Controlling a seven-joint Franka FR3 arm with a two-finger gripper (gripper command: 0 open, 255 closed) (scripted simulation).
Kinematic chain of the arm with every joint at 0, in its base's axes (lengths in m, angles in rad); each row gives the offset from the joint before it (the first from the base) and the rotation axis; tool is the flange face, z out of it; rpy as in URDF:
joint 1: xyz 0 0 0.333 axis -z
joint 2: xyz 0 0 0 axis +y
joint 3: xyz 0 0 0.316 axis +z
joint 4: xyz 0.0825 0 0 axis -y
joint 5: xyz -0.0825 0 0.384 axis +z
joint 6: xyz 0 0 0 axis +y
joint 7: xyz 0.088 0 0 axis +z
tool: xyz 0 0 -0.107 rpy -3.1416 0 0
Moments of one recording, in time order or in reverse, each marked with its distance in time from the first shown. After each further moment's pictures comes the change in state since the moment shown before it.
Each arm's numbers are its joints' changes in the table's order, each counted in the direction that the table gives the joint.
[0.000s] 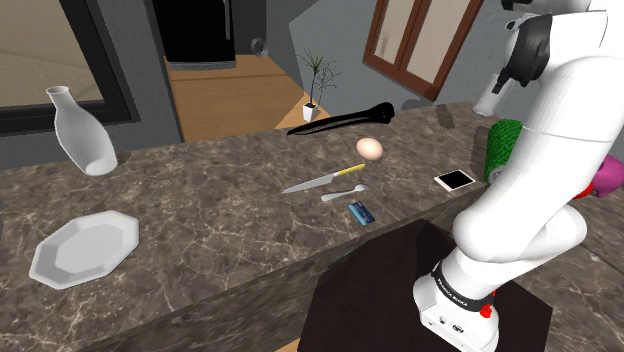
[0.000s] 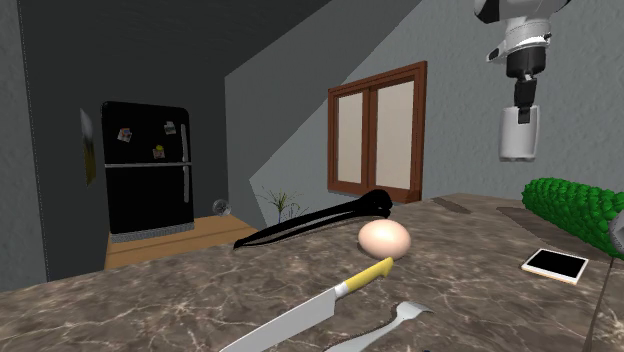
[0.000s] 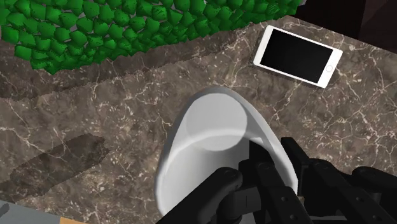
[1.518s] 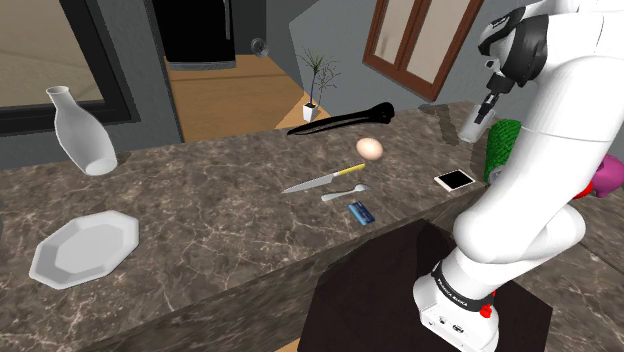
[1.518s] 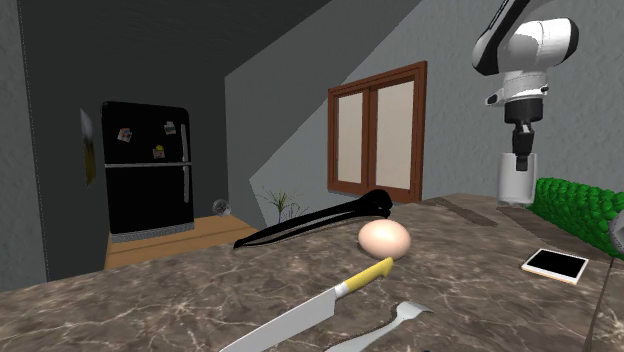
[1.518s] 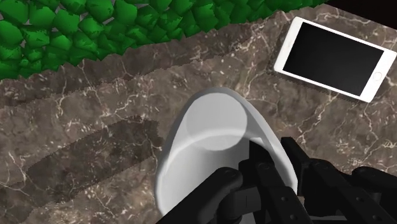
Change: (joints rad) arm -0.030 0.004 0.012 -0.305 0.010 -0.303 0.020
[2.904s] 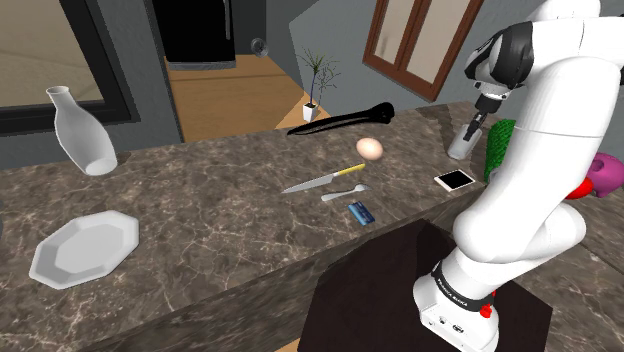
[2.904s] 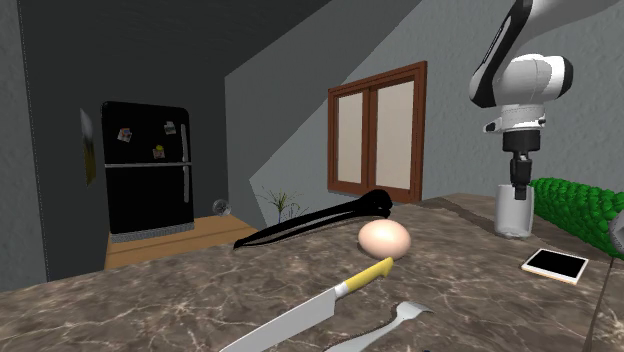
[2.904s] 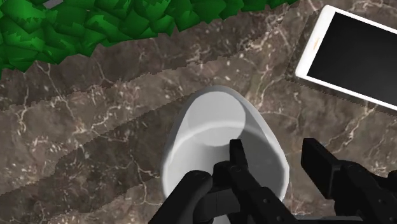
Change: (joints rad) arm 0.013 0.064 0.025 -0.120 0.055 -0.168 0.035
